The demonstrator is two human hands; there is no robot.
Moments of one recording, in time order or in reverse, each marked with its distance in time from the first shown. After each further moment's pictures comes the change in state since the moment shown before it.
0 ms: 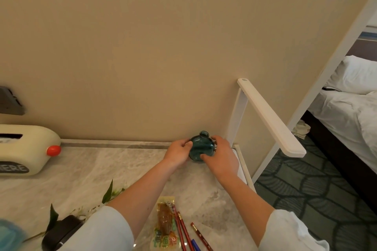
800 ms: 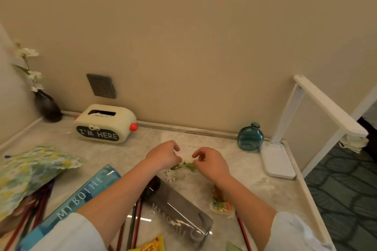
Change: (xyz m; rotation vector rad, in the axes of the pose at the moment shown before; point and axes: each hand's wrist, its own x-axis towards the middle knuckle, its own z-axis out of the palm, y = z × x) left_hand -0.123 -0.062 -0.169 0.659 0.108 -0.129; right_hand -0.107 -0.117 0.075 0.061 -0.385 -0.240
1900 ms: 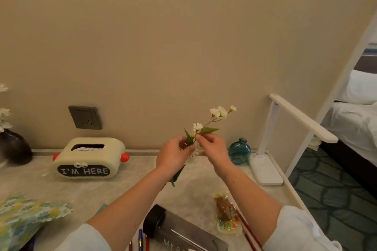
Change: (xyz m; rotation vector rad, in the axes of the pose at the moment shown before) left_hand 0.007 0.045 -0.042 -0.392 0.230 0.354; right_hand 0.016 -0.079 -0.060 0.725 0.327 0.152
